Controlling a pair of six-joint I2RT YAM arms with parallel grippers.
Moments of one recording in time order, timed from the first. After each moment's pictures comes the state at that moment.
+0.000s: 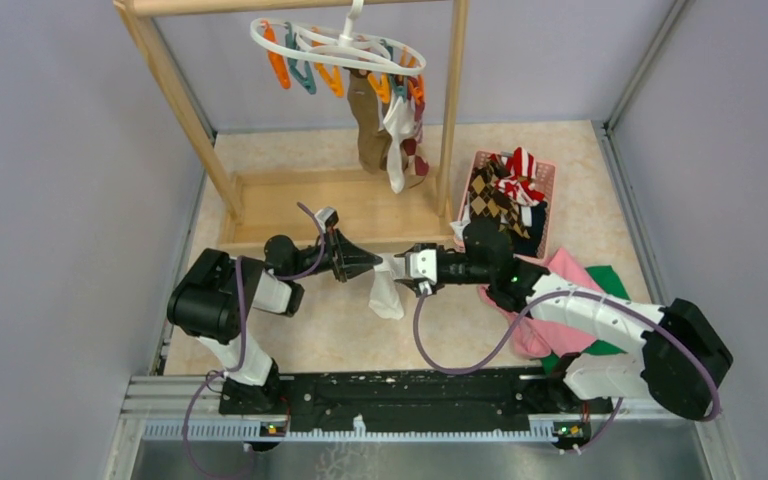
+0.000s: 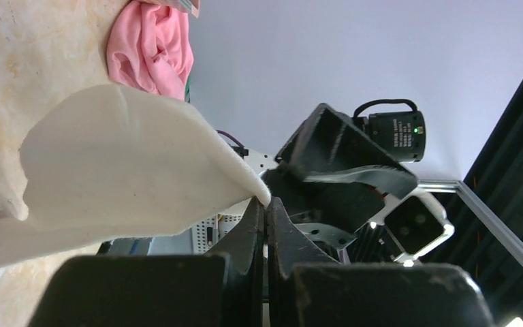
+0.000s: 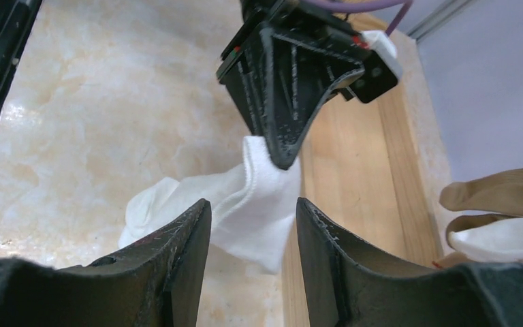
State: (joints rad) left arm -0.26 1.68 0.36 1.45 1.05 -1.76; right arm 0.81 1.21 0.69 0.24 -0.59 -0.72
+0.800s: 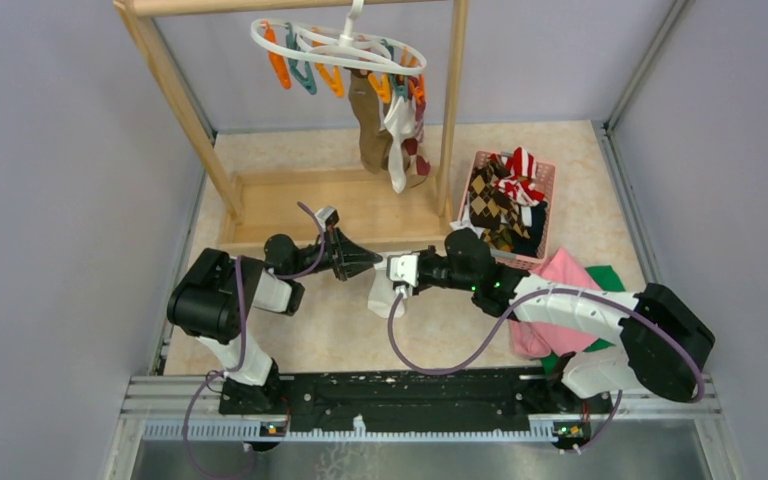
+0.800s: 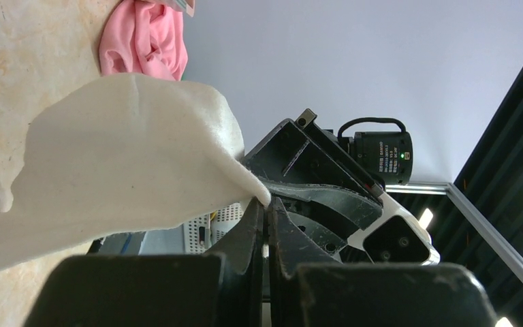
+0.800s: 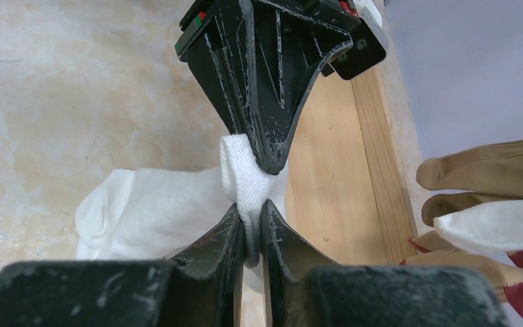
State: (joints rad) left arm -0.26 1.68 0.37 1.45 1.05 -1.80; right arm 0.91 1.33 0.69 0.34 -0.33 -0.77
